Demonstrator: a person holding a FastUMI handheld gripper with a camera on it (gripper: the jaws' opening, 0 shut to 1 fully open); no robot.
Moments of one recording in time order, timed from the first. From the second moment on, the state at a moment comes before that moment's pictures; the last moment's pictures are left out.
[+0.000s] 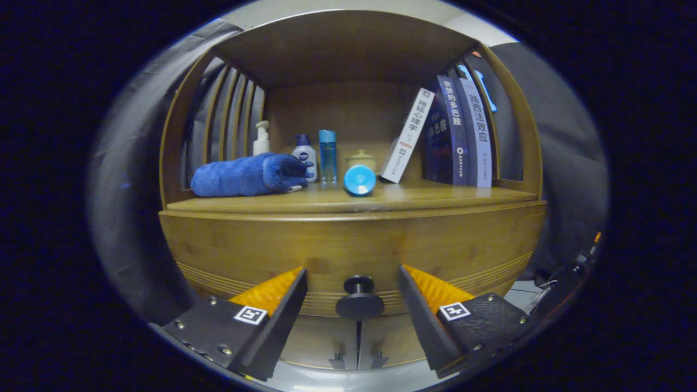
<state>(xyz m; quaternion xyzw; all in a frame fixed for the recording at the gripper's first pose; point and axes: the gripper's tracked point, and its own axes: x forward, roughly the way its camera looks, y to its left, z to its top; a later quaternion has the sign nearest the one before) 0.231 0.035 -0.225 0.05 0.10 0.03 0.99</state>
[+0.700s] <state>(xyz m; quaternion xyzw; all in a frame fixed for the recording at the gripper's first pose) 0.070 0.017 -0.054 0.02 0.04 0.03 1.00</state>
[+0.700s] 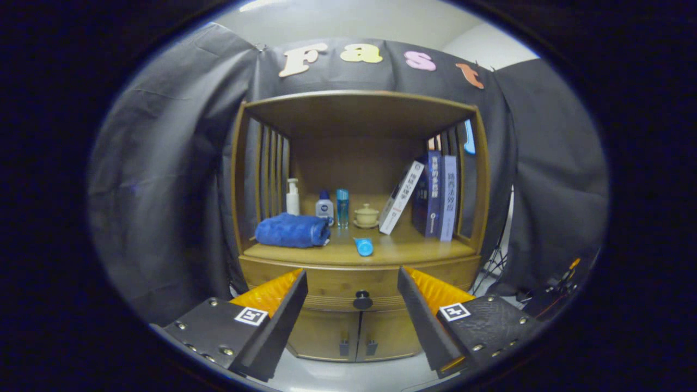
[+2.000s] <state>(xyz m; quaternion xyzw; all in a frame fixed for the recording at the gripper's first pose) -0.023 -0.005 -0.009 0.02 0.02 0.05 1.00</state>
